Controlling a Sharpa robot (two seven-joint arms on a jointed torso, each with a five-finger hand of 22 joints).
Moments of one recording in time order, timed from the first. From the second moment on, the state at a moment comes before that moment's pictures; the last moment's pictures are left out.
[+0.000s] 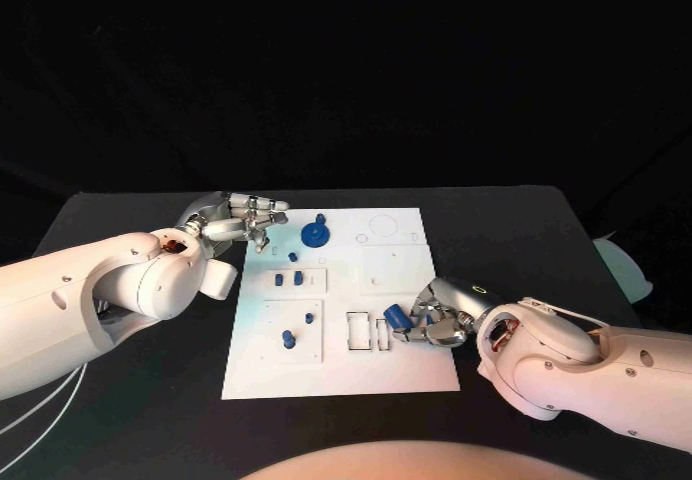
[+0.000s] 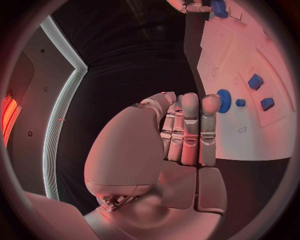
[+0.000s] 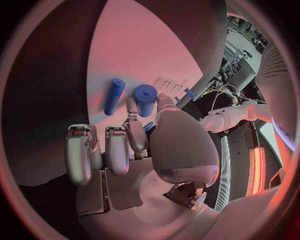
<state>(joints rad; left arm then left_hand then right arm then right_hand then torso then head) 1.19 -0.91 -0.03 1.59 -0.17 -0.33 0.13 1.48 -0.19 0.43 0.14 0.31 1.06 0.16 0.08 0.14 1.15 0.09 0.24 0.20 1.22 0.01 0.98 0.58 0.14 1.16 0.10 0.92 1.08 1.02 -1.05 -0.16 1.94 -1.49 -0.47 -0.56 1.18 -0.10 -0.10 0.29 0.42 1.10 0.07 0.24 0.33 1.41 0.00 1.28 1.26 1.47 -0.06 1.48 1.31 0.04 1.47 0.05 1.48 1.31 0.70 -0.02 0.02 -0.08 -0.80</state>
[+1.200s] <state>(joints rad) 1.19 -0.91 -0.03 1.59 -0.17 -0.32 0.13 1.48 -0.19 0.43 0.14 0.31 1.06 0.16 0.08 0.14 1.15 0.09 0.24 0.20 1.22 0.01 0.98 0.58 0.14 1.16 0.10 0.92 1.08 1.01 -1.05 -0.15 1.99 -1.45 -0.62 -0.58 1.31 -0.08 -0.12 0.28 0.60 1.10 0.07 0.27 0.36 1.42 -0.02 1.29 1.31 1.47 -0.08 1.50 1.31 0.02 1.47 0.04 1.52 1.31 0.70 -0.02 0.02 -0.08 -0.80</state>
